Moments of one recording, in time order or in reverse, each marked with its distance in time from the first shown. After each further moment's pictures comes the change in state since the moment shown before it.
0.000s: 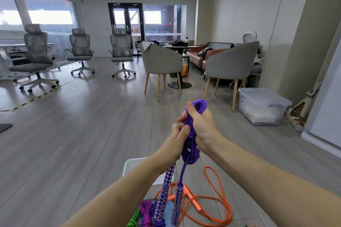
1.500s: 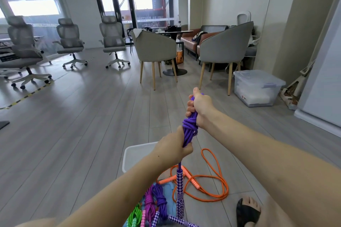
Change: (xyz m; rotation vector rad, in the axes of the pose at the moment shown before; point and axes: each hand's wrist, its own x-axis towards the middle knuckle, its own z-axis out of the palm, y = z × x) left_hand -0.006 -0.041 0.010 0.919 0.006 0.040; right_hand 0.026 -0.004 -0.025 -0.063 0.137 0.303
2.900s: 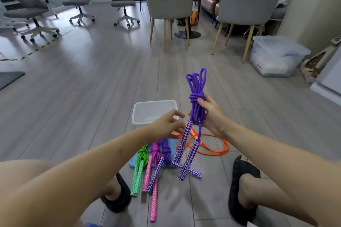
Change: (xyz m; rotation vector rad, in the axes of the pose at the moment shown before) left_hand -0.067 -0.068 0.044 -0.802 -0.247 -0.318; right_hand -0.020 0.146 -0.078 -0.160 -0.341 -0.002
